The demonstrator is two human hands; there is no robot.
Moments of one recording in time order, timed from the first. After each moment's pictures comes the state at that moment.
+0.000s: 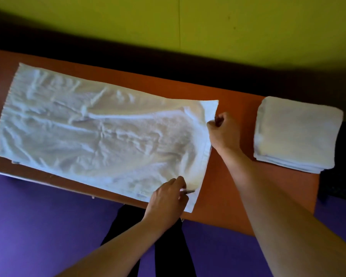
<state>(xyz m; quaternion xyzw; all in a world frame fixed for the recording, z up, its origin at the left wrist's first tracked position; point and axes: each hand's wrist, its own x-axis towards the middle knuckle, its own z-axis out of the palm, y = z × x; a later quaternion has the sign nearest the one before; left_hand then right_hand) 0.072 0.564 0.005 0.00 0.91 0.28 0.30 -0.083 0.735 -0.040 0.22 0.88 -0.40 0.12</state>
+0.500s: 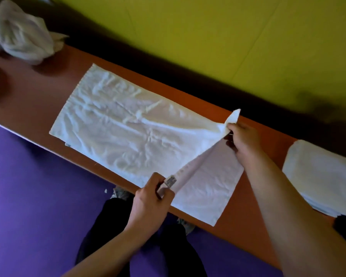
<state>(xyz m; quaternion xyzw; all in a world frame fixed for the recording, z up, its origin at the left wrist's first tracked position) 0.081 0.439 0.099 -0.25 0.85 0.44 0.15 -0.126 0.636 0.049 0.32 0.71 -0.60 0.19</state>
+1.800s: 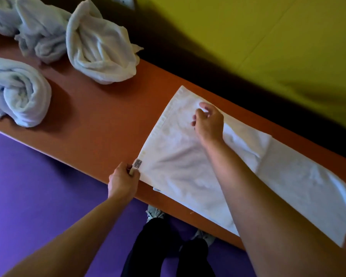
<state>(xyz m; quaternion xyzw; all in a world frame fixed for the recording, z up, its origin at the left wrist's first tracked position) -0.004 -0.025 -0.025 -0.44 0.80 0.37 0.20 -0.190 0.149 0.007 0.21 0.82 -0.52 0.15</state>
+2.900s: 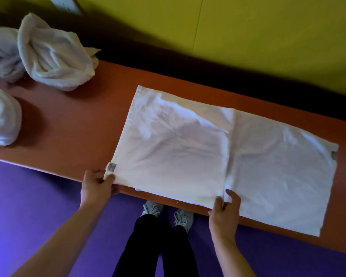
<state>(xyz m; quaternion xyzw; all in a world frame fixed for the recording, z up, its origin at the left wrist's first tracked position) 0.026 -0.006 0.004 -0.49 0.71 0.49 0.13 0.075 0.300 -0.012 0.45 0.76 -0.46 0.11</state>
